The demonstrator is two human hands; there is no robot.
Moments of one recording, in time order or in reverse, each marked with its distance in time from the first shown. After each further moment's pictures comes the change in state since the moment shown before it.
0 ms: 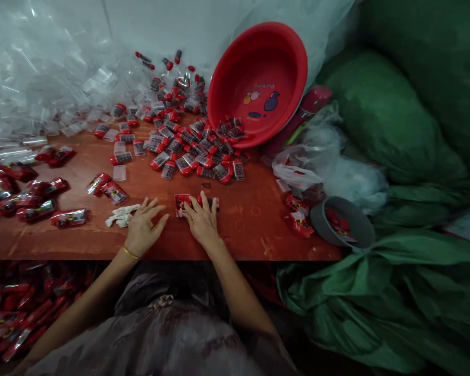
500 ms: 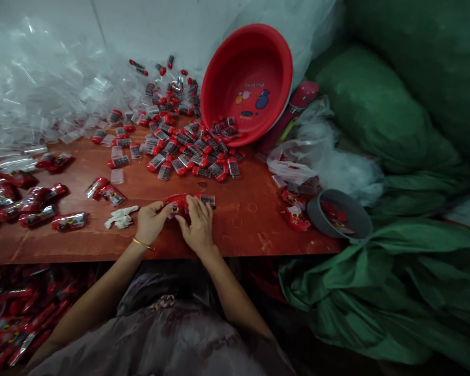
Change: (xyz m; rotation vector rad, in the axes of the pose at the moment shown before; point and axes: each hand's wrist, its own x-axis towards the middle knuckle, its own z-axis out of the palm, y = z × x) left_hand 0.024 0.033 0.011 -0.576 -0.049 -0.363; right_hand -0.015 -0.024 -0.014 0.300 0.338 0.075
